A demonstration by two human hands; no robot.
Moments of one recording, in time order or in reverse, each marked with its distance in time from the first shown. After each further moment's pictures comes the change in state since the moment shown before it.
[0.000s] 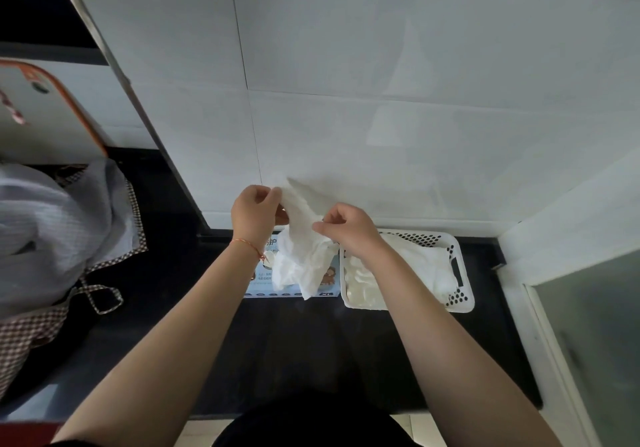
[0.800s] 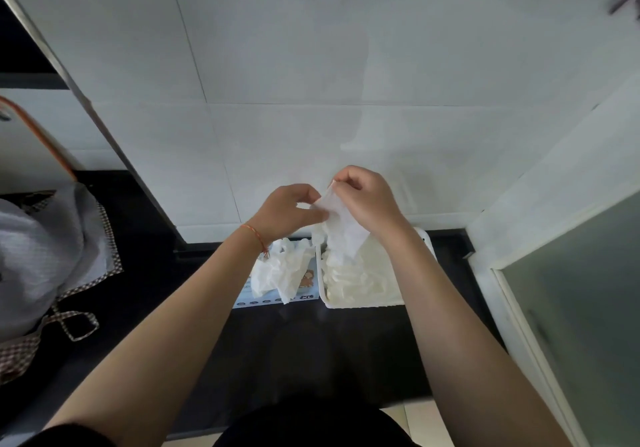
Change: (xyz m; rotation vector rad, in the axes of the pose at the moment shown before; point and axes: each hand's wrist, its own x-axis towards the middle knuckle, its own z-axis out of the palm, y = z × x) left_hand -0.025 0.040 0.049 0.369 -0.634 0.360; right_hand -0.037 -0.040 -0.071 -0.003 0.272 -0.230
